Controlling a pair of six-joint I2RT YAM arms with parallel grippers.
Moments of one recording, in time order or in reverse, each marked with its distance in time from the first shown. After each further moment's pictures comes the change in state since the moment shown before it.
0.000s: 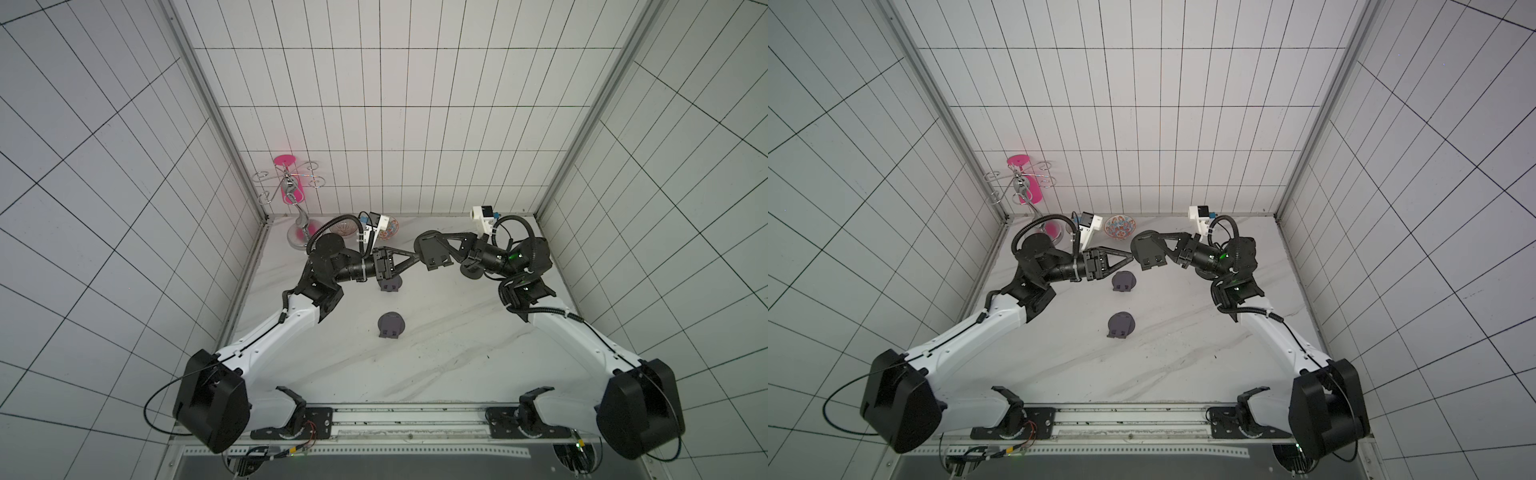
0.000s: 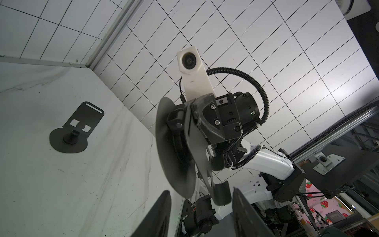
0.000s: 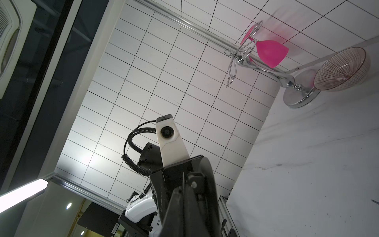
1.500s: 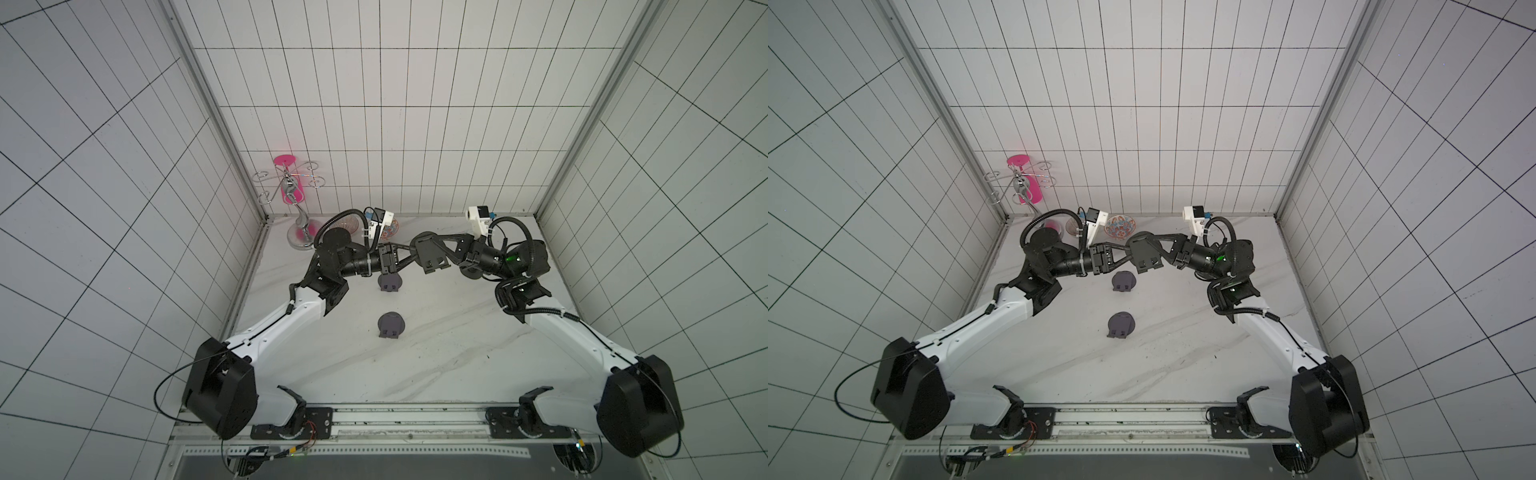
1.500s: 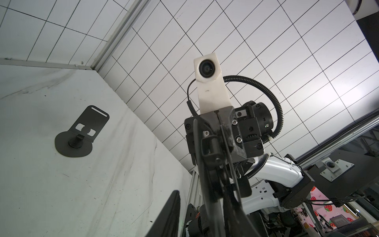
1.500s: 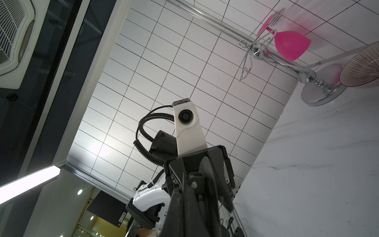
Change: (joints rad) left arm -0.016 0.071 0.056 -0.008 -0.009 0.014; right arm 0.042 0.025 -0.007 0.098 -0.008 0.040
